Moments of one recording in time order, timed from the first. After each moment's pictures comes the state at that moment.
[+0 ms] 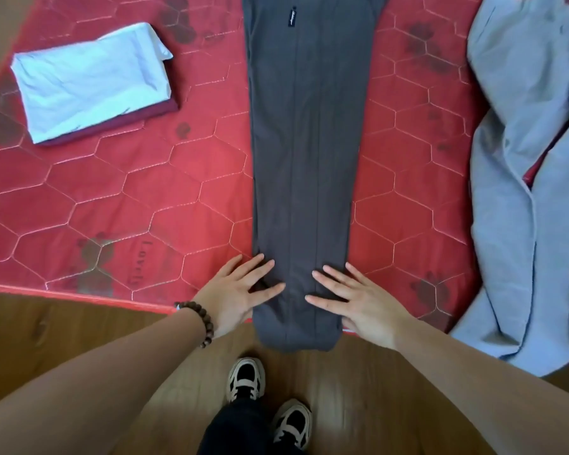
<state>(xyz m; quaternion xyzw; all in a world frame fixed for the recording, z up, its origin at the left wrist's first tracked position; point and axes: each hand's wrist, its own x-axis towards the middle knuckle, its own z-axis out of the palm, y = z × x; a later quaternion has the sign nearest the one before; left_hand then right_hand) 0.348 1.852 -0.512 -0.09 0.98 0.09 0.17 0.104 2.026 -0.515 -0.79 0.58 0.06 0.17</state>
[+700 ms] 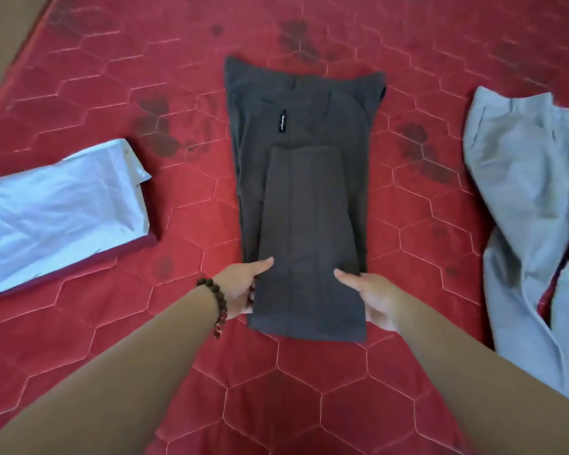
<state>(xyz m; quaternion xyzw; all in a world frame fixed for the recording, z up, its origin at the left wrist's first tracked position) 0.161 1.627 -0.476 -0.53 0.34 0.77 0.12 -0.032 1.784 -0.472 0.01 0.67 -0.34 0.66</state>
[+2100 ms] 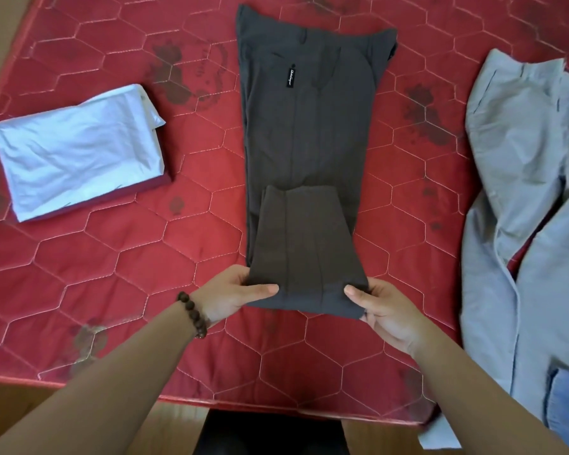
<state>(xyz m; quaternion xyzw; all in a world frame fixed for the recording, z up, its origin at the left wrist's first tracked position) 0.236 1.717 -0.424 -0.33 0.51 0.79 0.06 0.019 1.891 -0.415 -0.08 0.61 -0.43 0.66</state>
